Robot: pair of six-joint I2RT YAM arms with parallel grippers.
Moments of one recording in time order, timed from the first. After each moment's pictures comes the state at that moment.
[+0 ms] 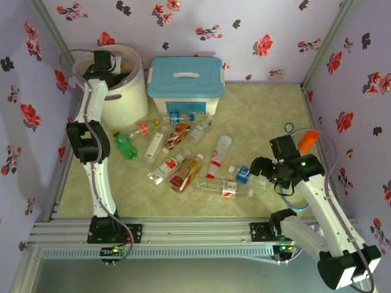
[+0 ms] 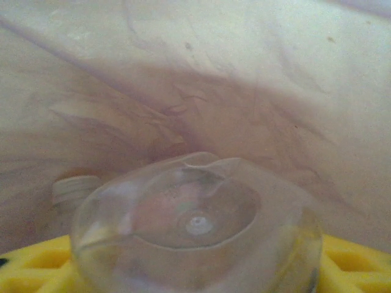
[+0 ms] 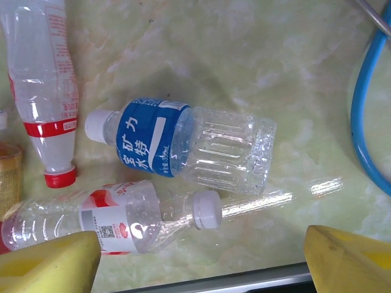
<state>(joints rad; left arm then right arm) 0.02 2.29 2.29 -0.79 0.18 -0.04 0.30 0.87 0.89 -1.22 -0.06 0.67</state>
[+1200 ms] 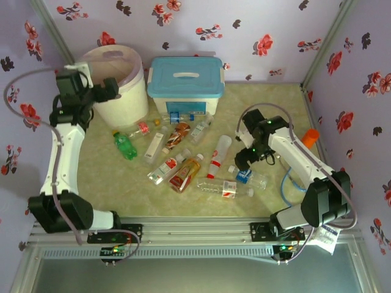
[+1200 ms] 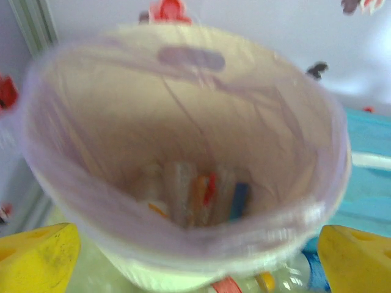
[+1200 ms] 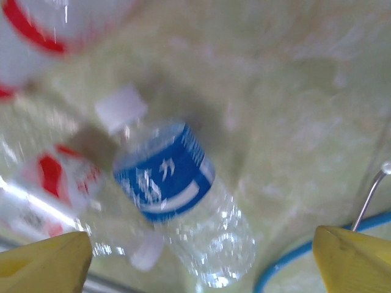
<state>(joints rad) 0.05 1.34 1.40 -0.48 0.09 -0.18 0.40 1.43 1.19 -1.26 -0.01 -0.19</state>
